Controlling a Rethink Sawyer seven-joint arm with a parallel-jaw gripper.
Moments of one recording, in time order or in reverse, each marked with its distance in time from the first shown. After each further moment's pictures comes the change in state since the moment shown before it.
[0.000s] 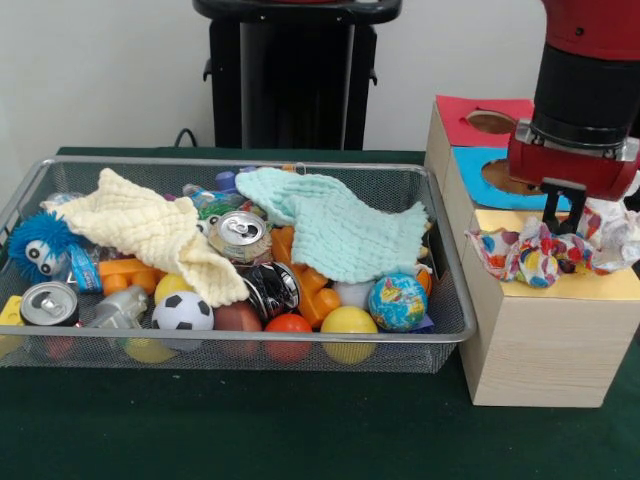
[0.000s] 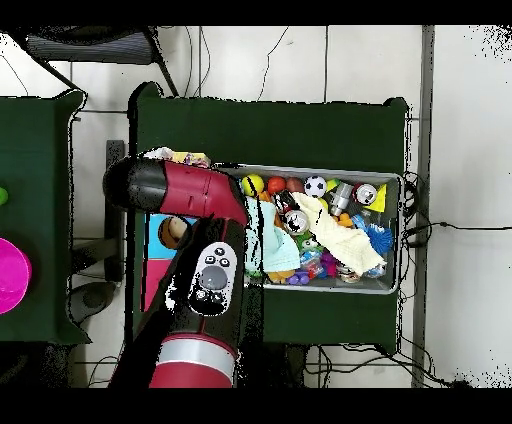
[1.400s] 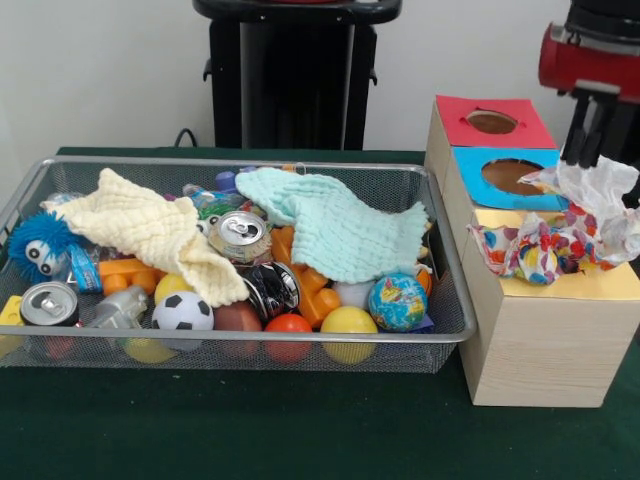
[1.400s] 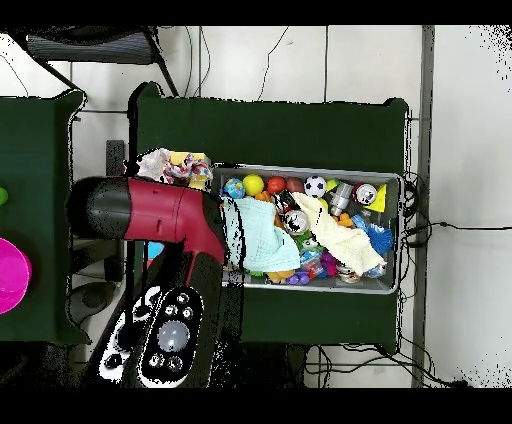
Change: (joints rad) arm 0.111 -0.136 -0.101 0.081 -0.007 0.097 0.000
